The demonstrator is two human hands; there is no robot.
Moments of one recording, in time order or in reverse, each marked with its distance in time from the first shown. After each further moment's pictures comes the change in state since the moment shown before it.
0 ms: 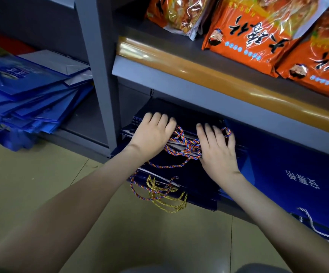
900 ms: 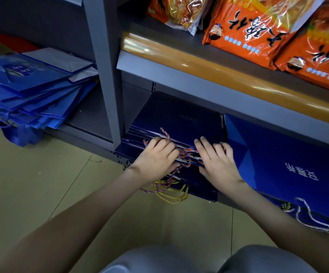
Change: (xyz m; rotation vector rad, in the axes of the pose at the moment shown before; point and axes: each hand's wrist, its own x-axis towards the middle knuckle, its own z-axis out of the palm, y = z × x) left_hand -0.062 0.038 -0.004 -0.243 0.057 0.142; right_hand -0.042 -0.002 0.003 0.169 -0.041 -0.132
